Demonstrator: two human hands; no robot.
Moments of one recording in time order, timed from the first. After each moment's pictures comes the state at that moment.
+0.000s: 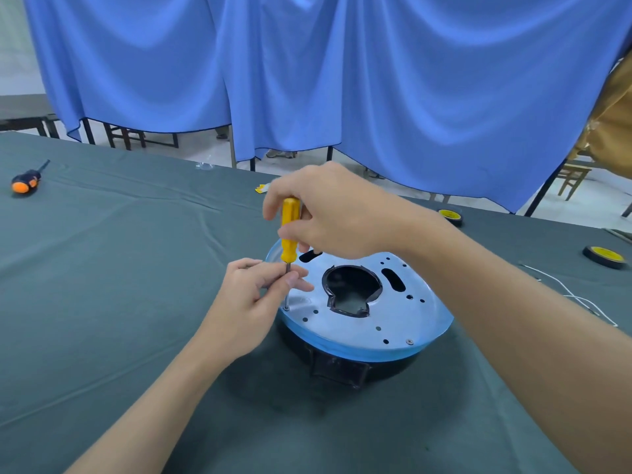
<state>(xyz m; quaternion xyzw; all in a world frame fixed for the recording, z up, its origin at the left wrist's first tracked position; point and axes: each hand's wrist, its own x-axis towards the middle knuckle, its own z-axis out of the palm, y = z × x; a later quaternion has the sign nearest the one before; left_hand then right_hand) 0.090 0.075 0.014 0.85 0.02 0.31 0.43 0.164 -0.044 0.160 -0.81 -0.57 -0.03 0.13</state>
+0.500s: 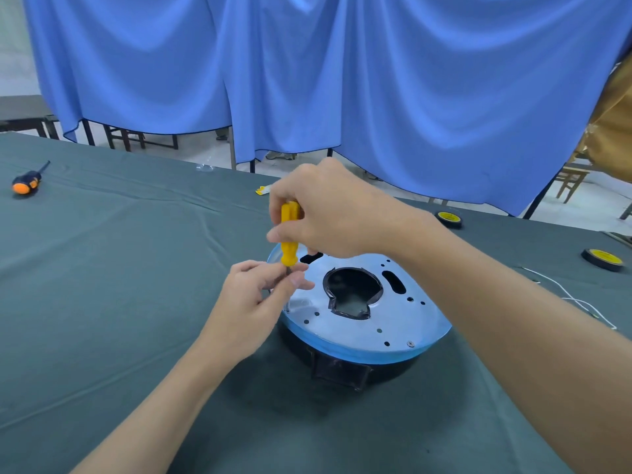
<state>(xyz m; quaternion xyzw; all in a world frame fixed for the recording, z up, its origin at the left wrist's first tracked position) 0.088 0.073 0.015 0.83 0.02 0.32 0.47 0.161 -0.038 0.160 -0.82 -0.55 -0.06 0.12</state>
